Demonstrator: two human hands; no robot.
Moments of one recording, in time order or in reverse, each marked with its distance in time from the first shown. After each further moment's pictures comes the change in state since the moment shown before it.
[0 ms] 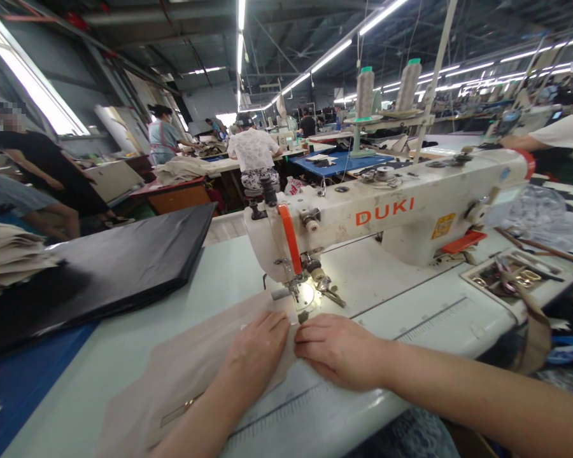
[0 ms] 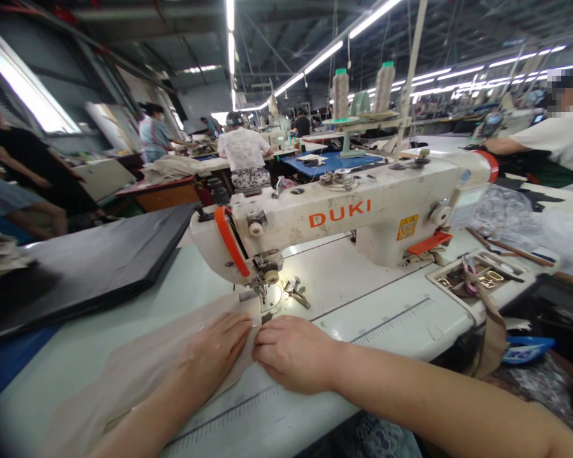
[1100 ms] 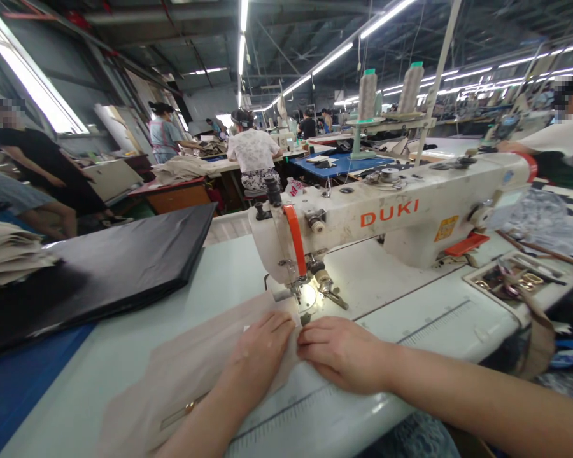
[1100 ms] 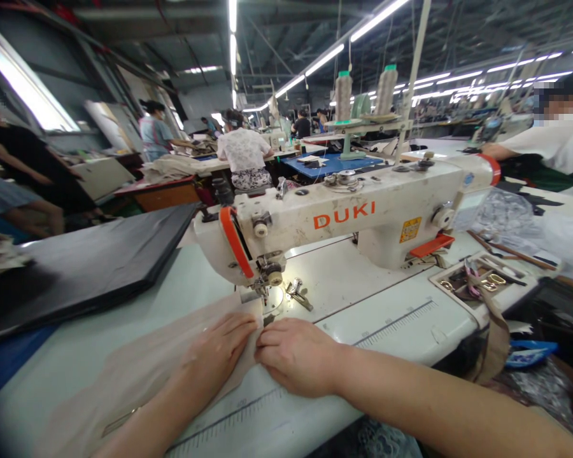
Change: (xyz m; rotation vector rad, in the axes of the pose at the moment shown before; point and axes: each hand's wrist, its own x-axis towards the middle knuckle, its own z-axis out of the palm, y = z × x) left_hand 0.002 -0.004 0.005 -0.065 0.046 0.037; right_hand -0.001 0.001 0.003 0.030 0.019 0.012
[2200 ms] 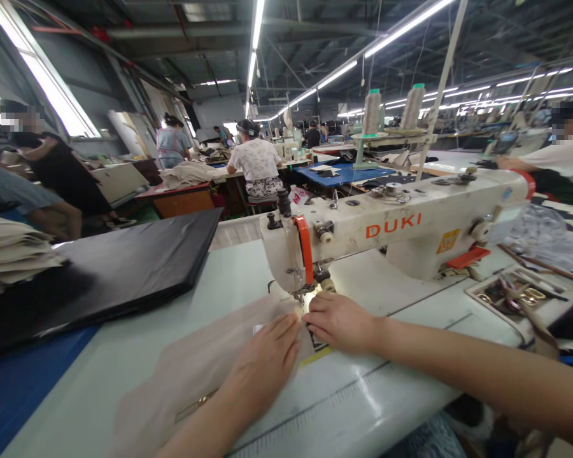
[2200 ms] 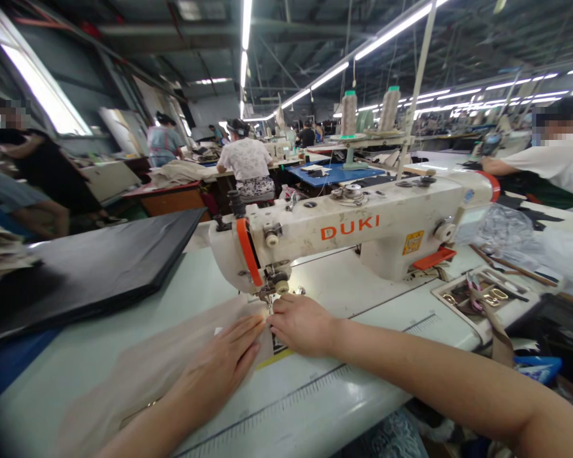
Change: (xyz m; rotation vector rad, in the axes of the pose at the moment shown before) left_hand -0.007 0.003 0.001 -0.120 -0.155 -0.201; right_hand 0.025 0.040 -0.011 -0.216 -0.129 0.113
